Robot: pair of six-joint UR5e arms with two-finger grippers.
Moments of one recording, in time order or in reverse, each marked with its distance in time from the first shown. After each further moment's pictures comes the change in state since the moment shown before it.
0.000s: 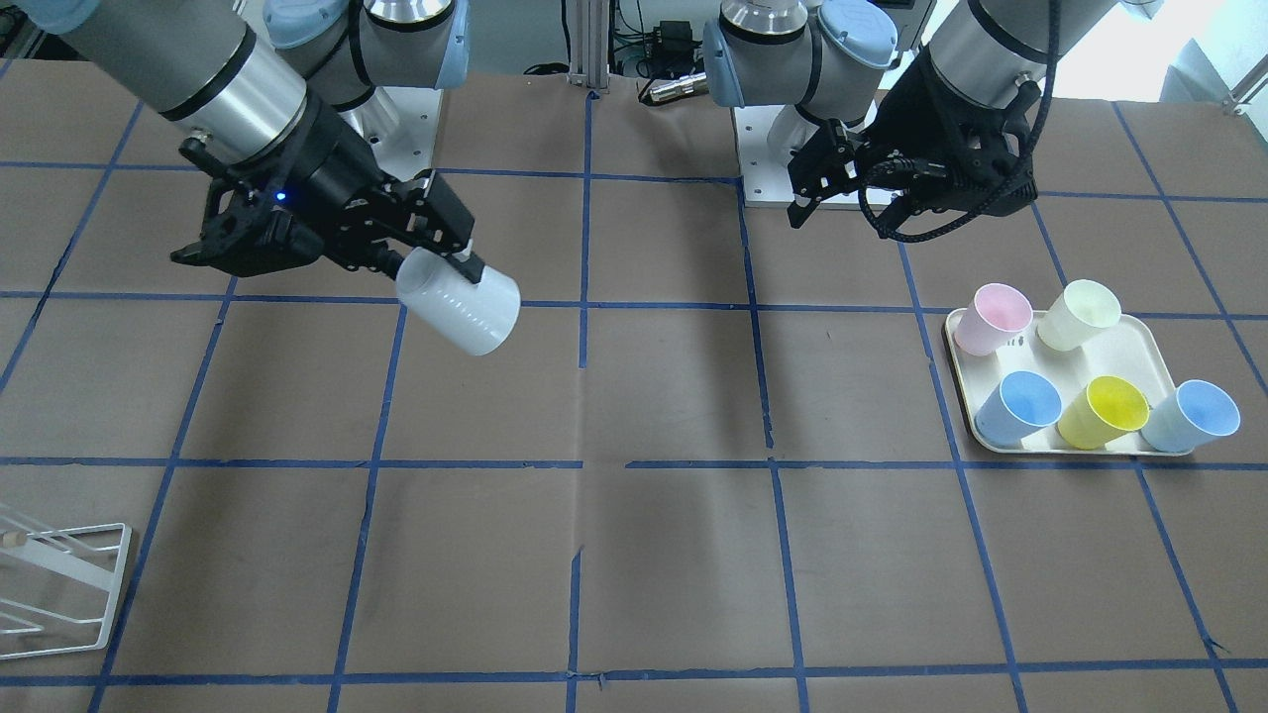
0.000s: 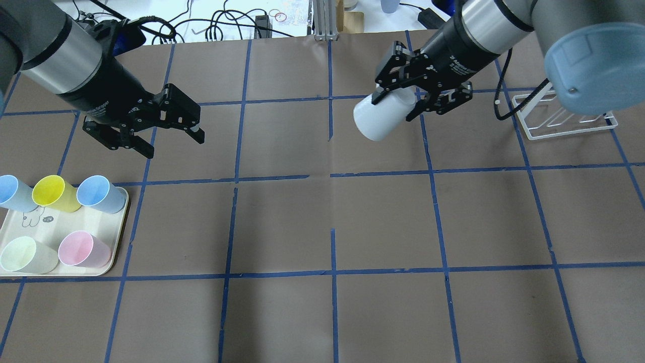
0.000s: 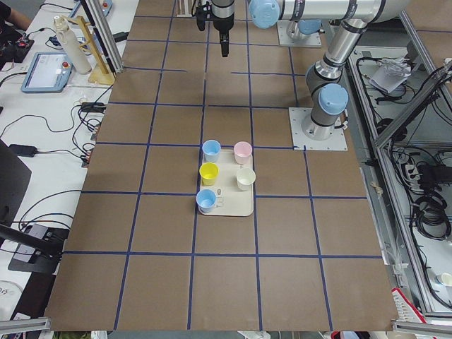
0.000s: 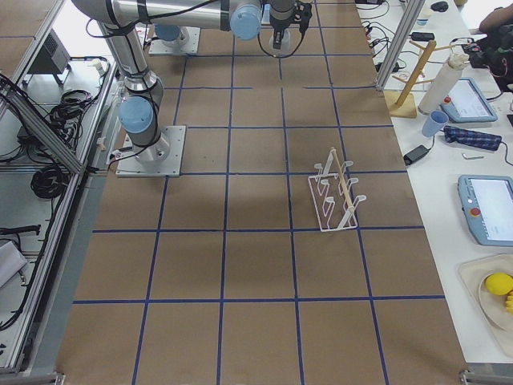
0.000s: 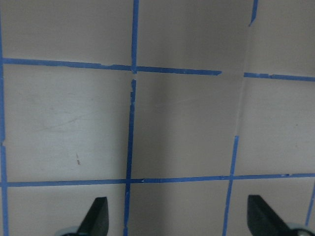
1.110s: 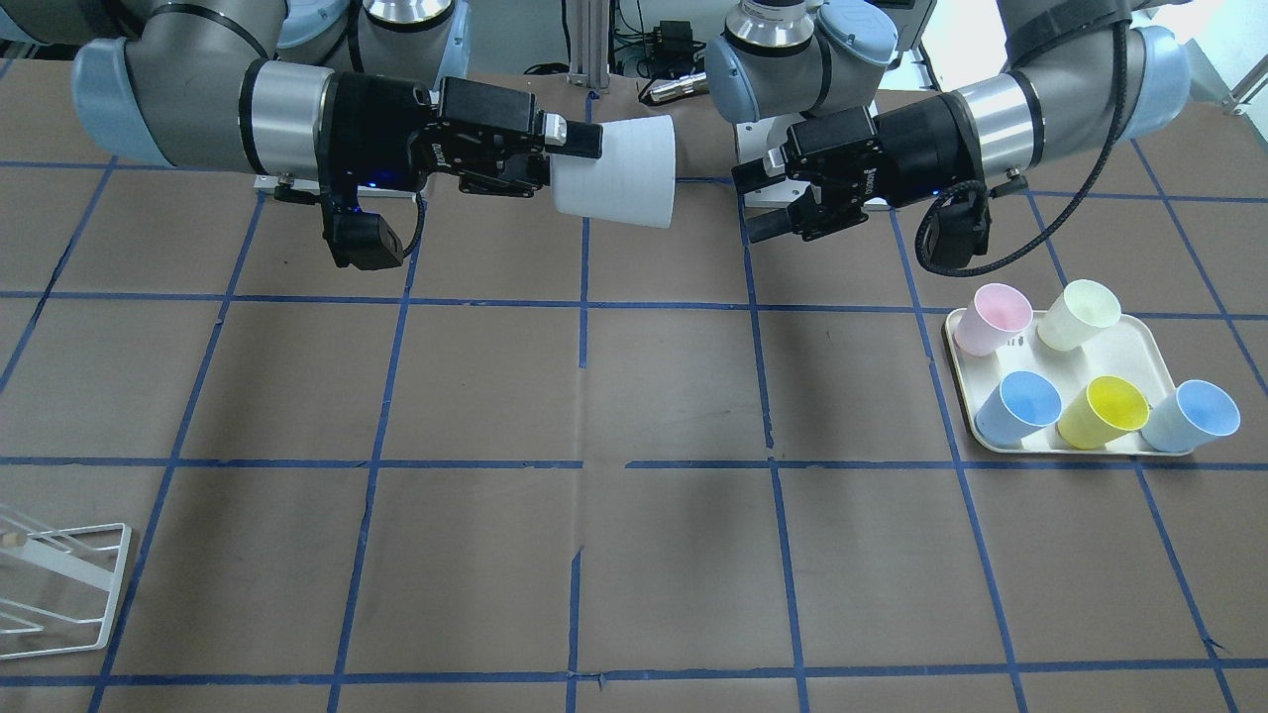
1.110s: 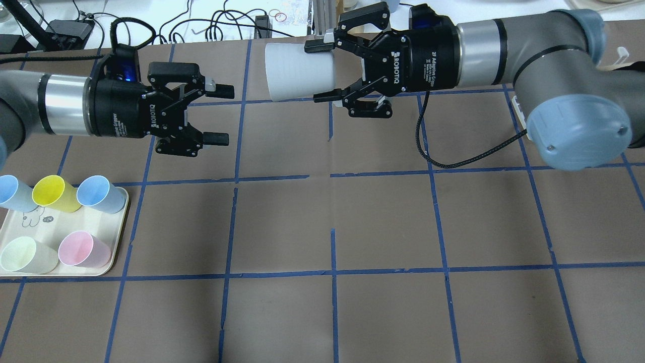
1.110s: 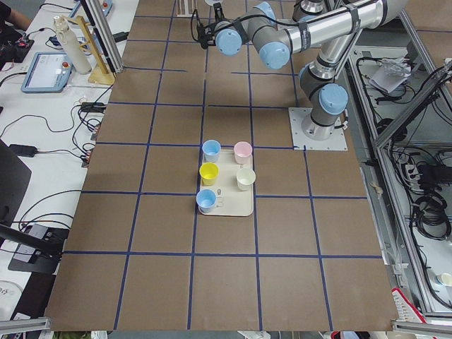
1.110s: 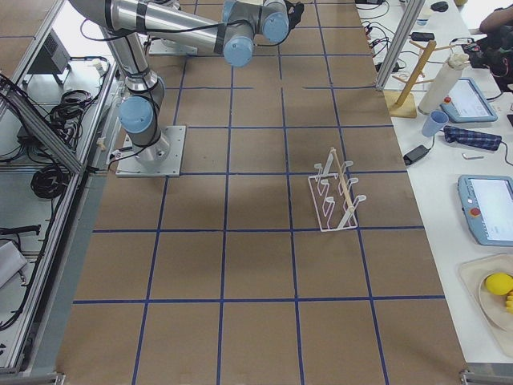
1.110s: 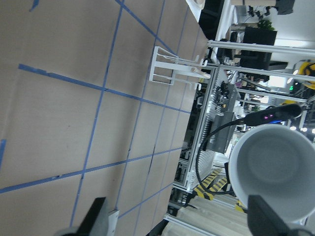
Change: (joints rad) left arm 0.158 0.010 -0.234 -0.181 -0.883 0.256; right arm -0.053 -0.009 0.231 -0.002 0.900 0.047
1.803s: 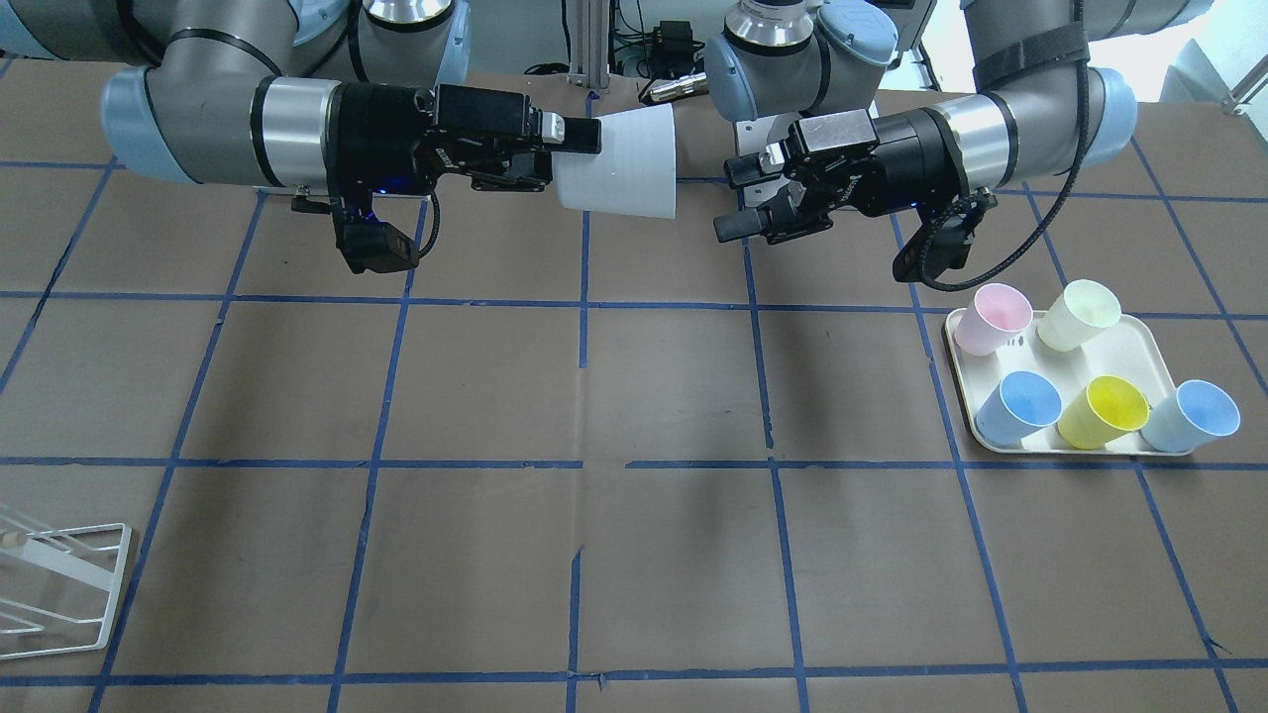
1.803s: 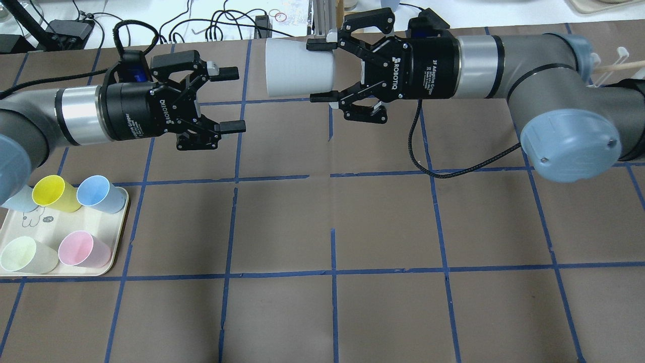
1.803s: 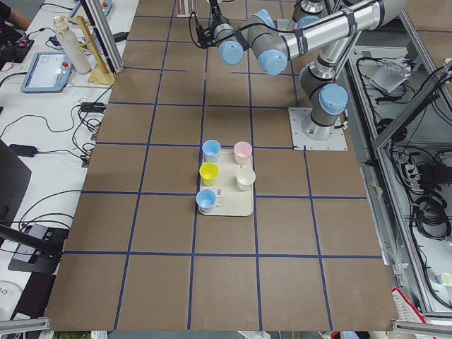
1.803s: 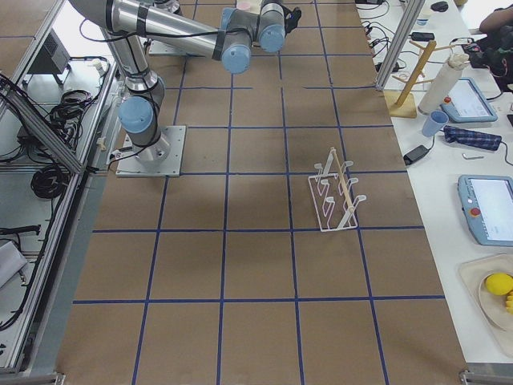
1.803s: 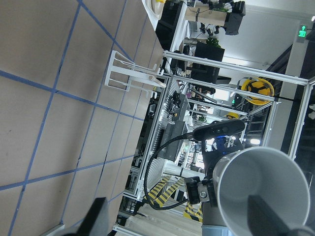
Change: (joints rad) left arm -0.031 -0.011 -0.039 0.003 -0.209 0.005; right arm 0.006 0.000 0.029 0.005 0.058 0.006
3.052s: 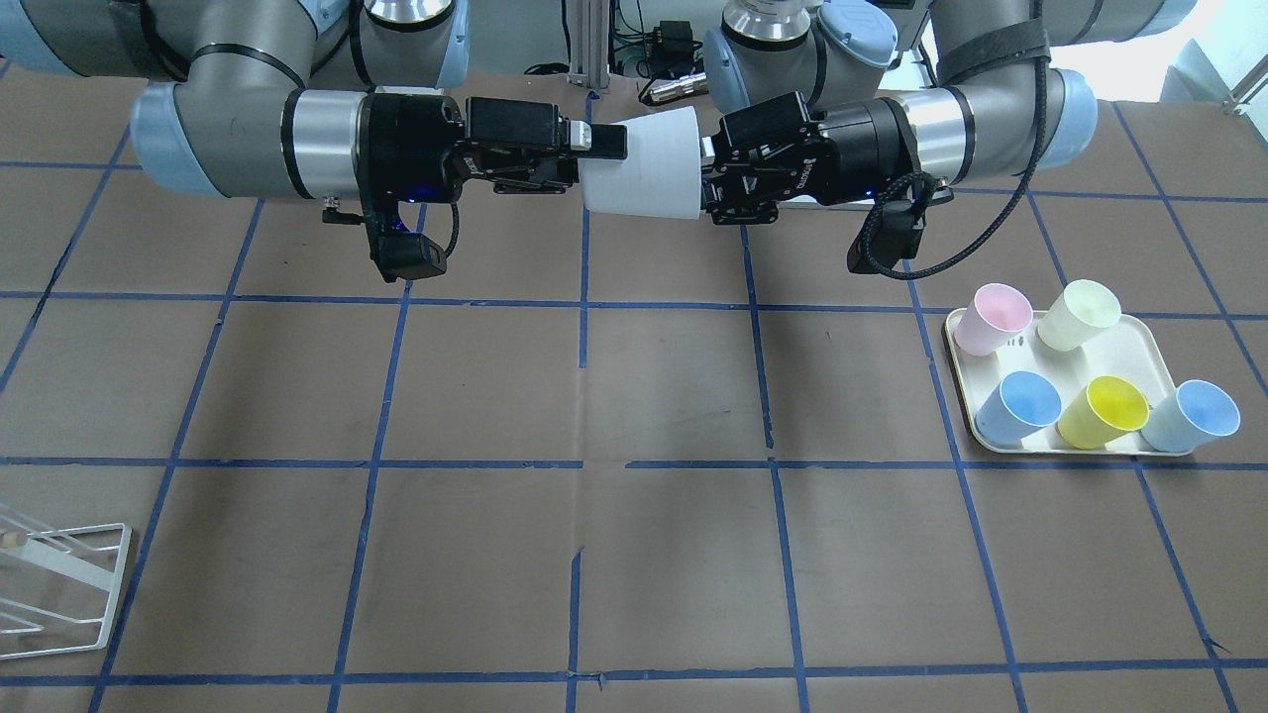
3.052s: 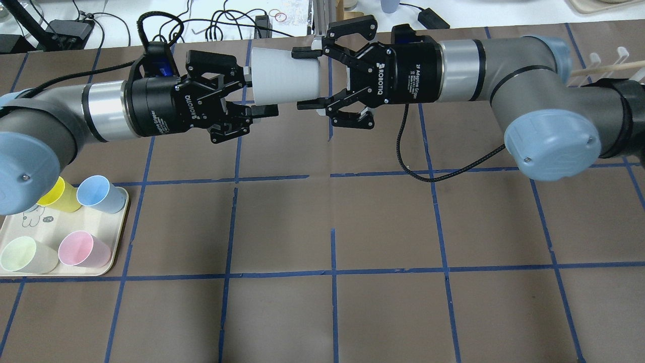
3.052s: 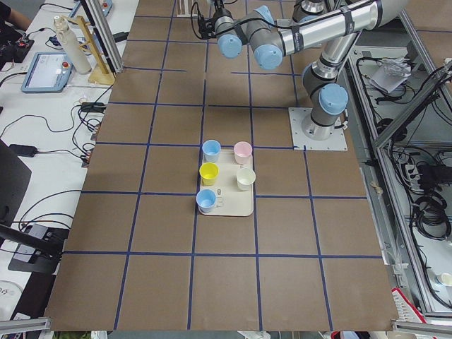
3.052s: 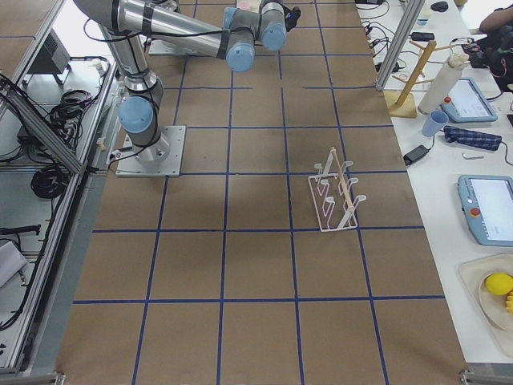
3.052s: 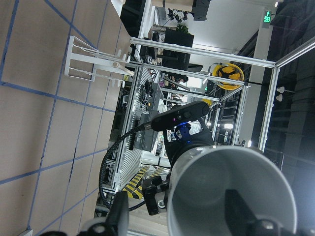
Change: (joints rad) left arm -0.070 -0.004 0.002 0.042 -0.033 0.005; right arm 0.034 0.030 -0.013 -0.003 0.002 0.019
